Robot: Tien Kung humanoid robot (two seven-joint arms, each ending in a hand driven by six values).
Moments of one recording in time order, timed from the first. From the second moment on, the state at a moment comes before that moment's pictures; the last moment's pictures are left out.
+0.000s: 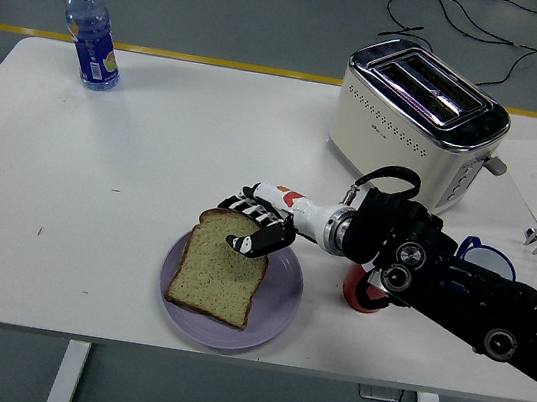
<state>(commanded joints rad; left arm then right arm) -0.14 0.07 -0.79 -0.18 1.23 0.06 0.27 0.94 -0.17 0.43 1.38 -1.08 0.00 -0.52</state>
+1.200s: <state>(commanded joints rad) -0.13 0.07 -0.81 -0.18 1.24 0.05 0.27 0.74 -0.41 1.12 1.71 -0.34 -0.16 0.21</state>
